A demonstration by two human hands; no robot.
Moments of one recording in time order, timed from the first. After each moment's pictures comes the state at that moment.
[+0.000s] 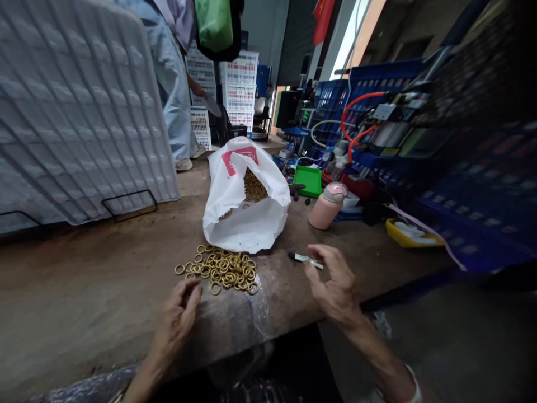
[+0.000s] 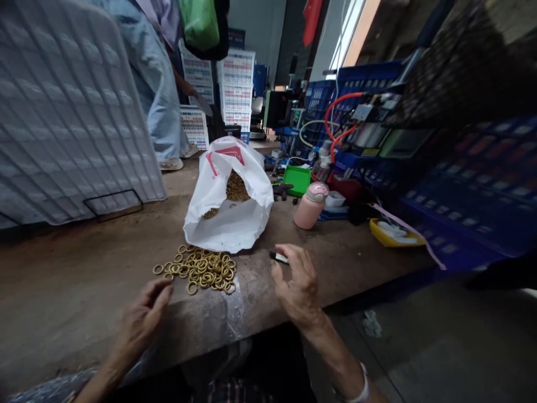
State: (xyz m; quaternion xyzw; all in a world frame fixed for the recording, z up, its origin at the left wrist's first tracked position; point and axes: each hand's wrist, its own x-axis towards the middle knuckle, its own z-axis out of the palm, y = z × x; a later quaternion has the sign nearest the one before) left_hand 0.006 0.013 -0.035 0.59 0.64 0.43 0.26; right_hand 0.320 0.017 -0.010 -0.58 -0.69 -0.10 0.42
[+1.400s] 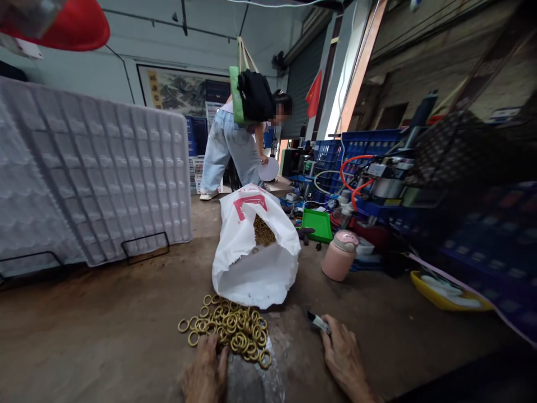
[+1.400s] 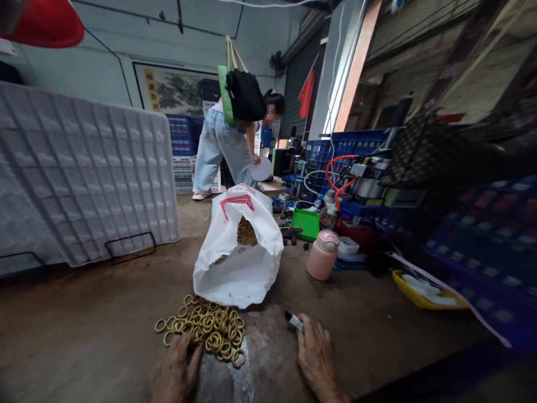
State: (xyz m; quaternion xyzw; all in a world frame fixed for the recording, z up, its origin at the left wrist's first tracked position) left_hand 0.037 0.042 -0.109 0.66 0.72 0.19 0.11; right_hand 0.371 0.066 -0.141 -0.63 -0.68 -0.18 0.33
